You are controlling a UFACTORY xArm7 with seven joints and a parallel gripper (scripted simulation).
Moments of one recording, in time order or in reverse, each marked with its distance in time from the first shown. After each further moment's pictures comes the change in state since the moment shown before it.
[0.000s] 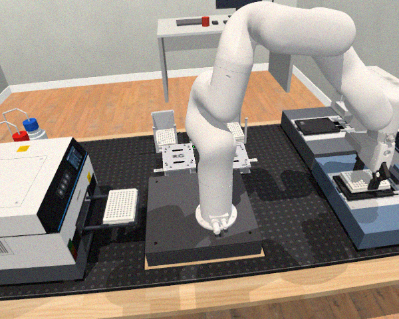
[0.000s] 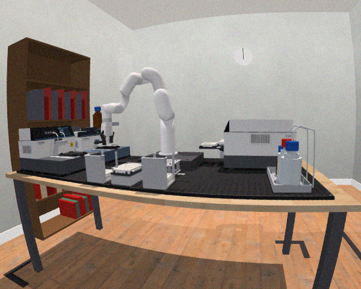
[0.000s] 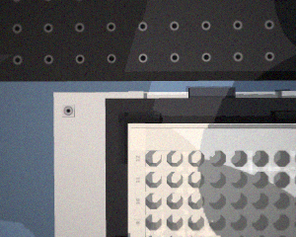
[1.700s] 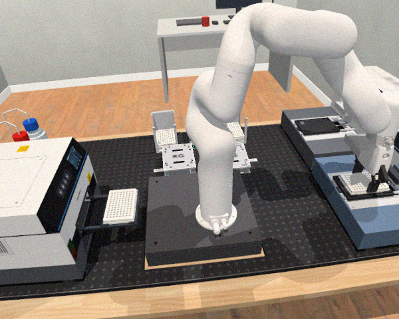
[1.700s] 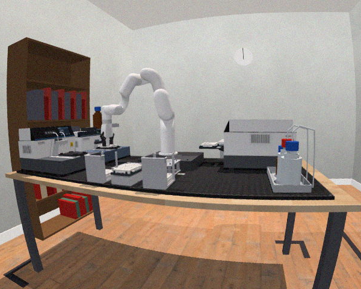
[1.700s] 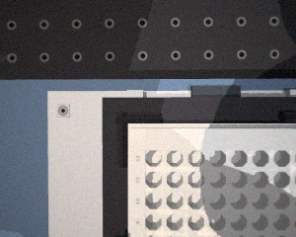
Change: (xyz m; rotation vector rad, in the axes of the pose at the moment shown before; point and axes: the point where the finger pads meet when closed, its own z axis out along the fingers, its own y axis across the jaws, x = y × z) arm 0.000 0.000 0.010 0.000 0.000 0.000
